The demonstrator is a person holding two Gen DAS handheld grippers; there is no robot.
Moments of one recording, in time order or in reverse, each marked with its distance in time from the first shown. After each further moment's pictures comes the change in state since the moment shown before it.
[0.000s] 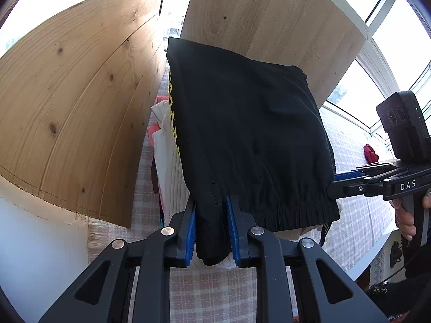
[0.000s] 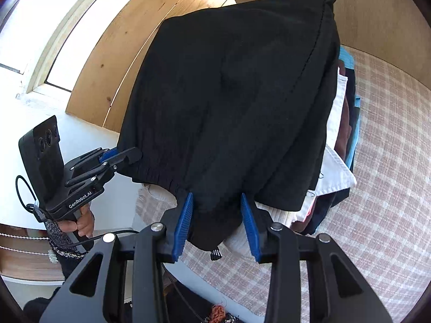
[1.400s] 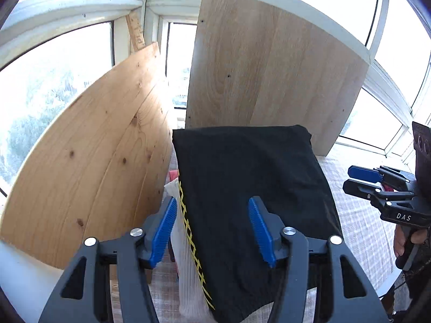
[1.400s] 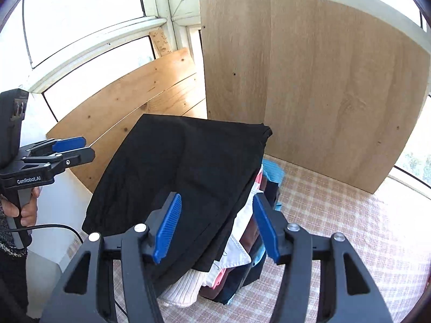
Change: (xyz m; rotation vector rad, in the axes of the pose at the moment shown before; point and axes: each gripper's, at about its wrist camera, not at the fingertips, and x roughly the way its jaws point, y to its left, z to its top) left arm -0.046 -0.022 0.040 0.064 -0.262 0.148; right arm -0.094 0.005 -0.042 -0.193 -0.539 -0.374
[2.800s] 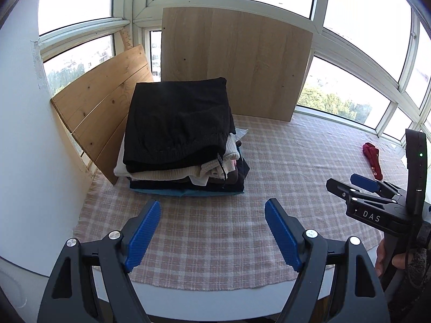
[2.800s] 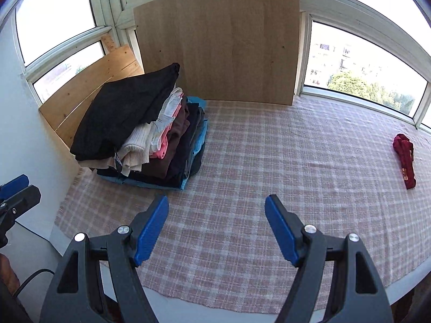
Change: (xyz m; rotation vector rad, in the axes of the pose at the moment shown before) left arm -0.122 -0.168 -0.156 -0.008 -0.005 0.084; right arm -0.131 -0.042 -0.170 0.232 0.054 -0.215
